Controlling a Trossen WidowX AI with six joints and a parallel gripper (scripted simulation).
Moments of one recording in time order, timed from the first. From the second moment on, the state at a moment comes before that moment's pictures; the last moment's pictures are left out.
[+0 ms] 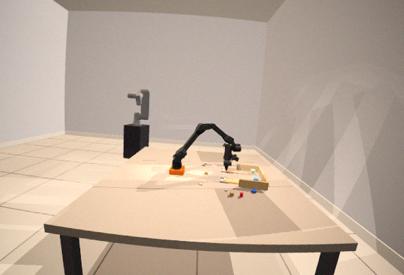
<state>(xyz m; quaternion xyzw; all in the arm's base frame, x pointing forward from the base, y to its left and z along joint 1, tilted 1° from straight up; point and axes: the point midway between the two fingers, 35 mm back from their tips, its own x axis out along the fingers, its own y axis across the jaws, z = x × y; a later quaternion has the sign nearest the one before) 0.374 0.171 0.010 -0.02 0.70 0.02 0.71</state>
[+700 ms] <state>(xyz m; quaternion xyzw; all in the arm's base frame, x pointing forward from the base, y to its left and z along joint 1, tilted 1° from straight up) 0.351 0.171 0.010 -0.01 0.70 0.02 0.72</state>
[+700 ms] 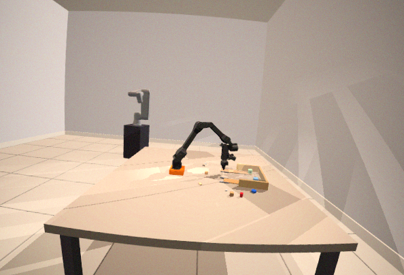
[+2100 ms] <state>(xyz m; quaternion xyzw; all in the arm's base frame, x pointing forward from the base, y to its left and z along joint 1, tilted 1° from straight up) 0.289 0.171 0.007 -0.01 0.70 0.02 0.72</state>
